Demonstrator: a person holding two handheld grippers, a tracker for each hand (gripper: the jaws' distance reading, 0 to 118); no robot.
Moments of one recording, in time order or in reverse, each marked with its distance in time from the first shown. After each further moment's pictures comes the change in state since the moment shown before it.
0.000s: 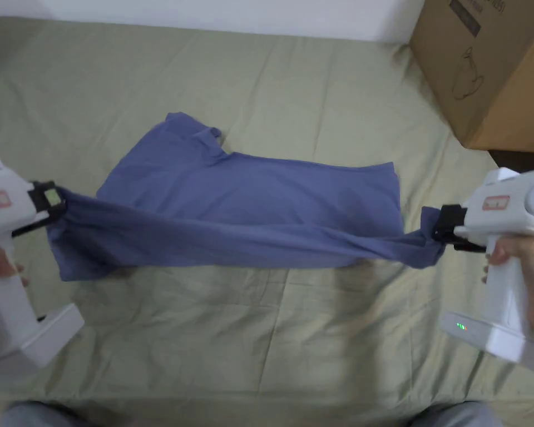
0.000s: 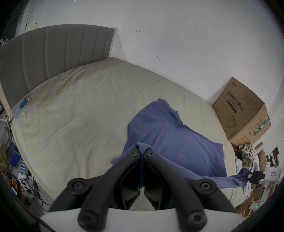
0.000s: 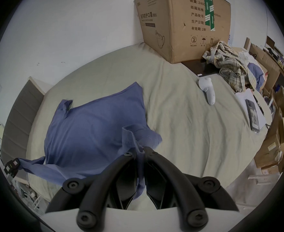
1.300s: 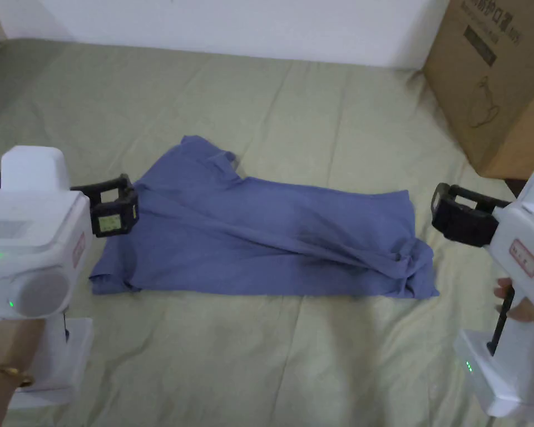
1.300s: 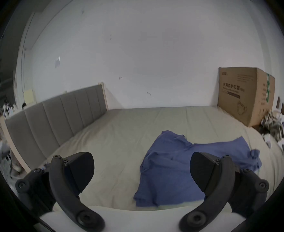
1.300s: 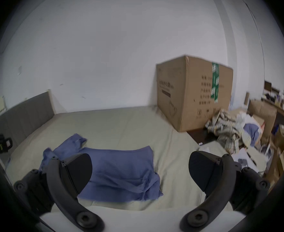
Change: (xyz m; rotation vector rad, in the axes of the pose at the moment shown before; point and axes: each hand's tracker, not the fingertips) left arm 0.050 -0.044 0.047 0.404 0.133 -0.461; right arm -0.040 -0.059 0.096 0.632 0.039 0.268
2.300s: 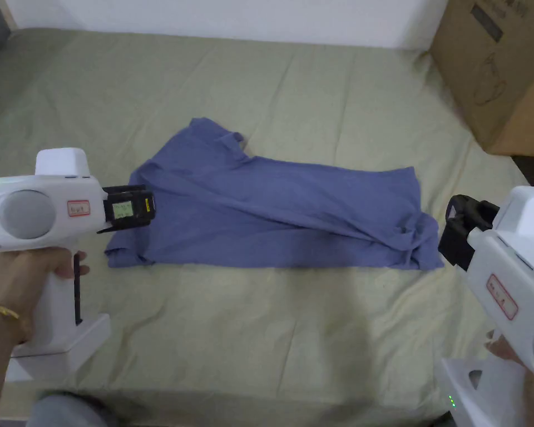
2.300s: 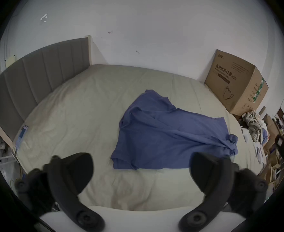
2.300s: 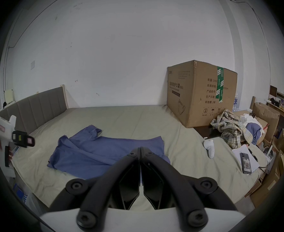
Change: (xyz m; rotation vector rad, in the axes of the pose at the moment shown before) left arm -0.033 -0.015 -0.058 -0.442 -0.254 0.213; right arm -0.024 -0.038 0.036 -0.022 0.106 0.014
